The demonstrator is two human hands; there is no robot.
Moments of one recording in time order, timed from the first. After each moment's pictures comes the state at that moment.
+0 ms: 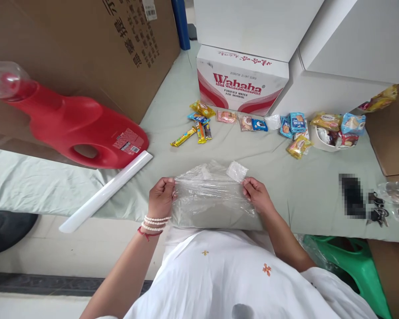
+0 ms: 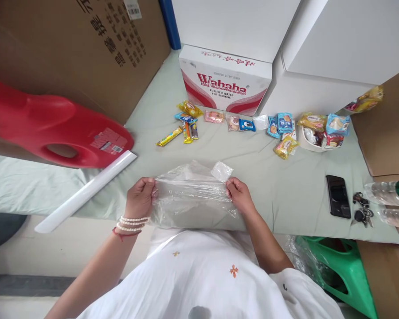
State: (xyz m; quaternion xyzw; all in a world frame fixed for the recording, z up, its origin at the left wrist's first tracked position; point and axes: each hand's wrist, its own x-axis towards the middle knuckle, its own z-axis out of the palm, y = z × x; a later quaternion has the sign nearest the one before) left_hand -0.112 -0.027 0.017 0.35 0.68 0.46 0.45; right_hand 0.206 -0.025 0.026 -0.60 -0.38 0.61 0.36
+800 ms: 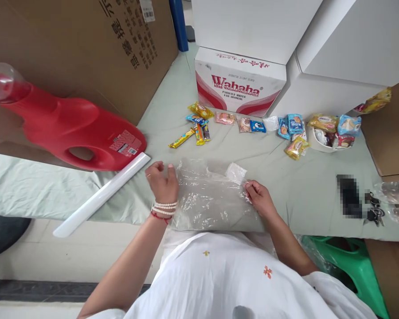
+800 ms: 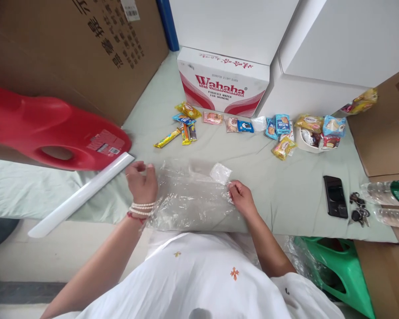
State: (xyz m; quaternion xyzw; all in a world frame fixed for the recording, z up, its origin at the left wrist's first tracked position) left_hand -0.094 0.019 0.028 0.48 0.76 0.42 0.10; right_hand 0.219 -0.034 0.016 -0.63 -0.41 0.56 0.35
